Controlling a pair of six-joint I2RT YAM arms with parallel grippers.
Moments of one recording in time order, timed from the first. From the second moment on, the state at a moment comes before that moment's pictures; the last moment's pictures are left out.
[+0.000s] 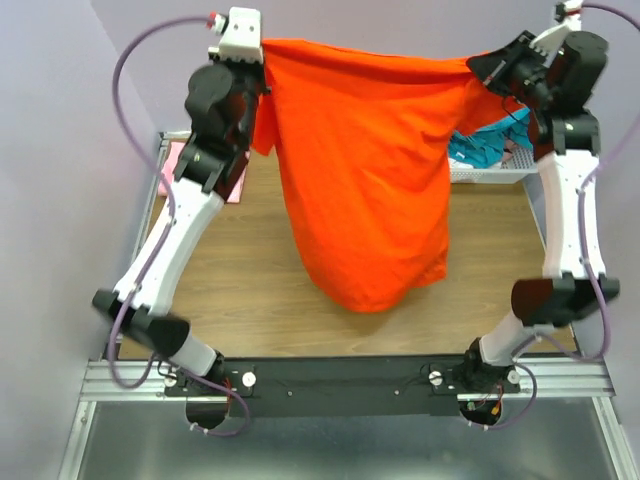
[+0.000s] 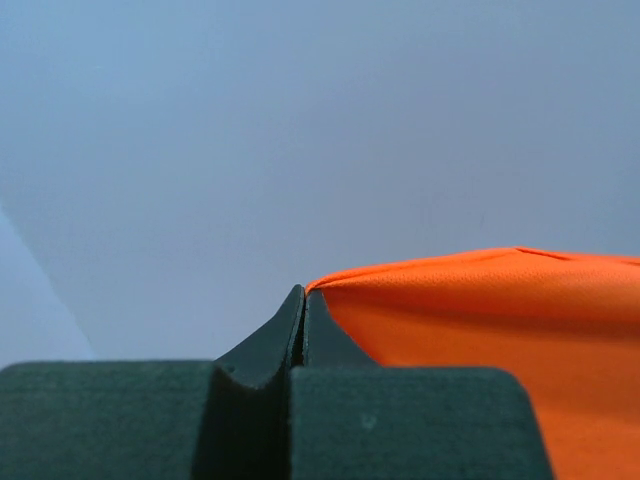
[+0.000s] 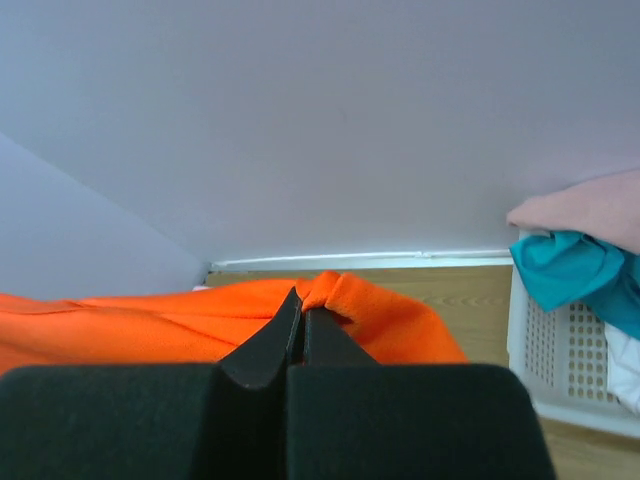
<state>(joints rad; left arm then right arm) -0.51 1.43 1.77 -0.01 -0.45 0.20 -0.04 1.57 2.01 -0.40 -0.37 0.53</state>
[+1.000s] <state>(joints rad) -0.49 1.03 0.78 0.08 -0.21 -0.20 -0.04 1.35 0.90 -0.23 -0.52 0.53</state>
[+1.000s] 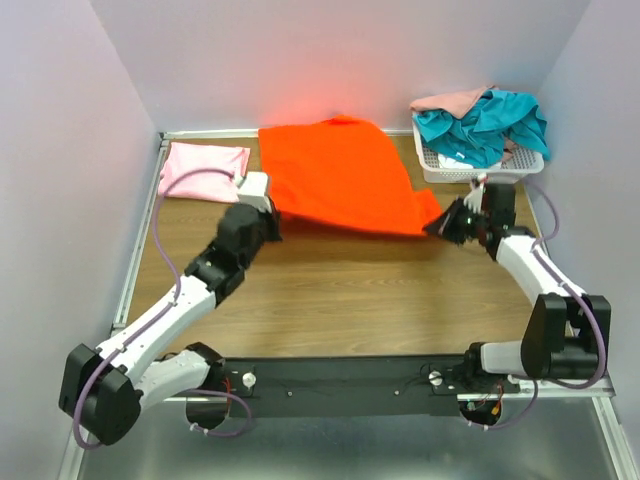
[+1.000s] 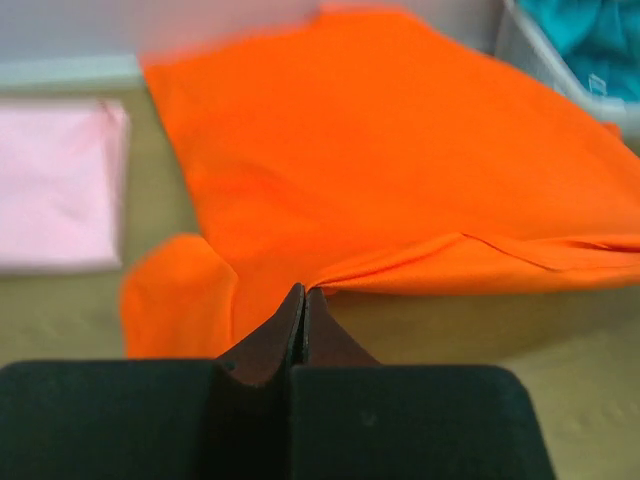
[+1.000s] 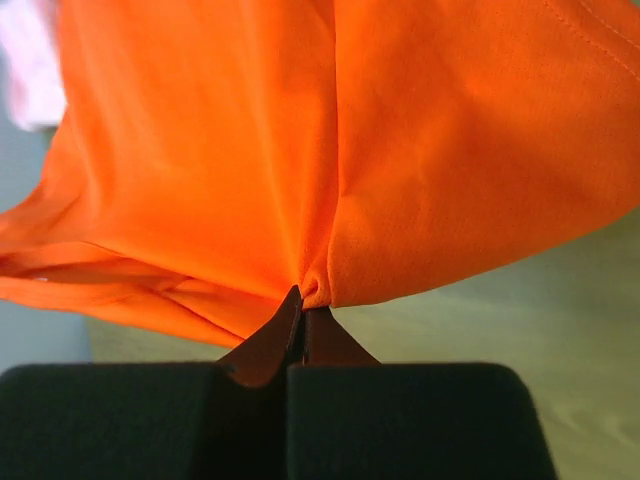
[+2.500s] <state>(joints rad) -0.49 1.76 1.13 -0.06 -0.23 -0.45 -0.04 1.47 0.77 -0.39 -0.09 0.50</state>
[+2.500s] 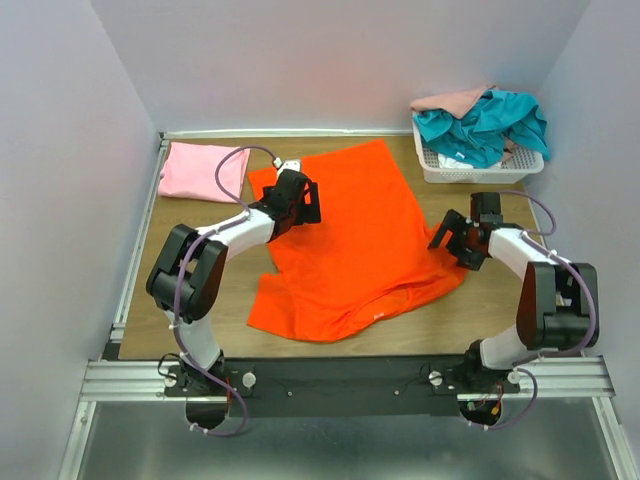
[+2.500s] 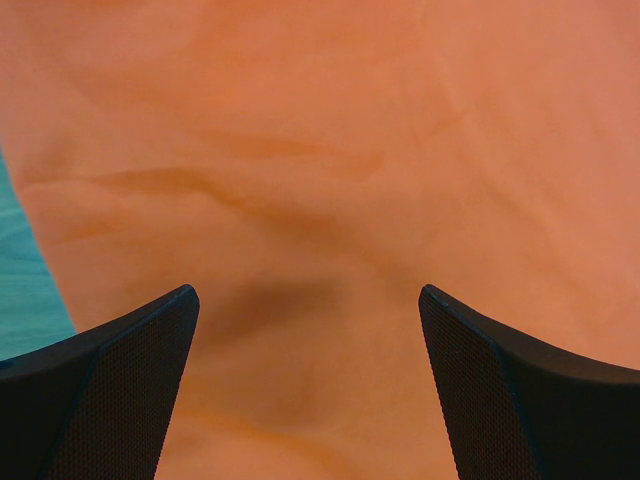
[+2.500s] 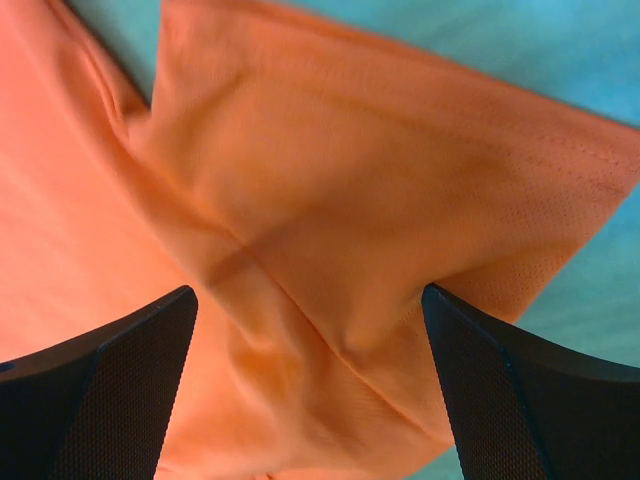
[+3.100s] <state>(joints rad) -0.76 1.54 0.74 -0.01 -0.05 -0.58 -0.01 1.91 1.21 -0.22 -0.04 0.43</state>
